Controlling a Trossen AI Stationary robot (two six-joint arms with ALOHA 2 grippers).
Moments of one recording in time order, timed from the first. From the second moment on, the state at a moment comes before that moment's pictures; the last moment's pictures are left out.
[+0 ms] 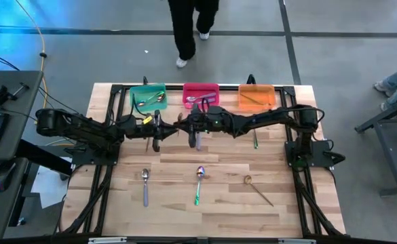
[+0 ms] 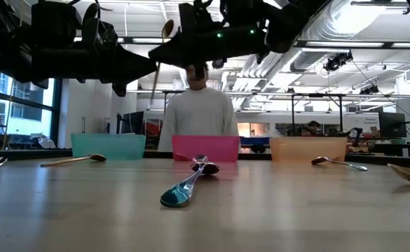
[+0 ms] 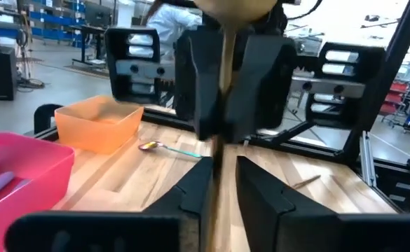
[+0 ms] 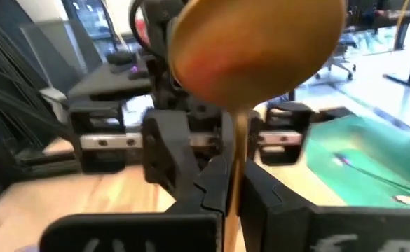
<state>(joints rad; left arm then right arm) 0.23 1.29 0.16 1.18 0.14 -0.20 -0.12 1.90 1.18 0.63 -0.08 0.11</state>
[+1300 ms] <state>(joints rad) 0.26 1.29 0.16 1.01 0.14 -0.17 -0.81 1.66 1.18 -0.75 0.17 -0.53</state>
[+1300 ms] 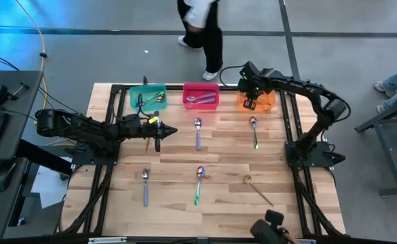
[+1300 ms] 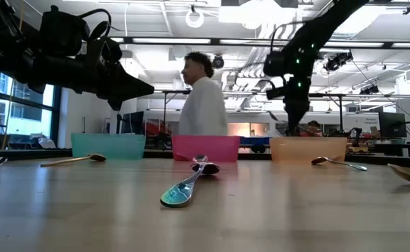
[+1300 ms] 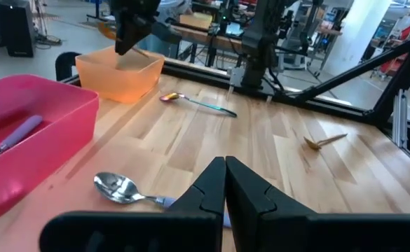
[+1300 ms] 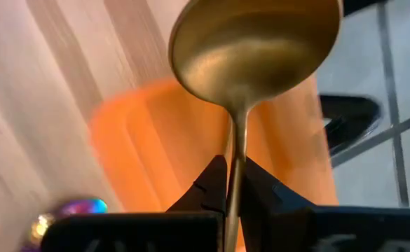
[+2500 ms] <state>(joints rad) 0.26 1.29 0.16 0.99 0.12 -0.16 -0.91 1.77 1.18 -0.83 0.17 -0.58</state>
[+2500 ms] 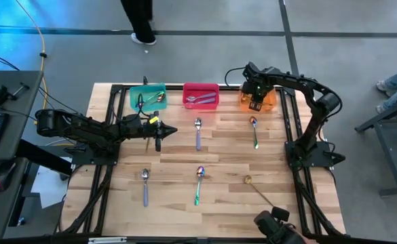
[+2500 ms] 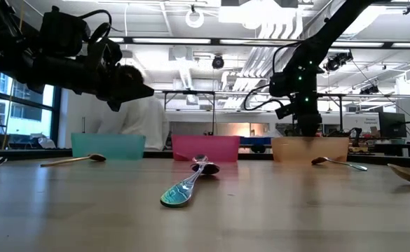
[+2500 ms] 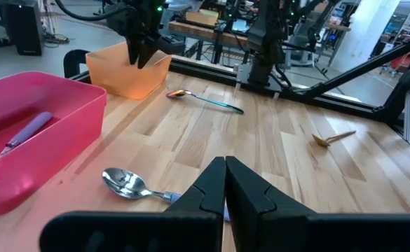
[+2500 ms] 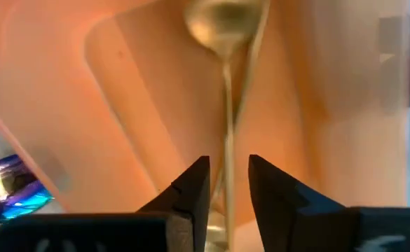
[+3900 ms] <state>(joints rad) 0.27 1.29 0.16 0.90 0.10 -0.14 -0.21 1.26 0.64 0.04 0.07 0.15</state>
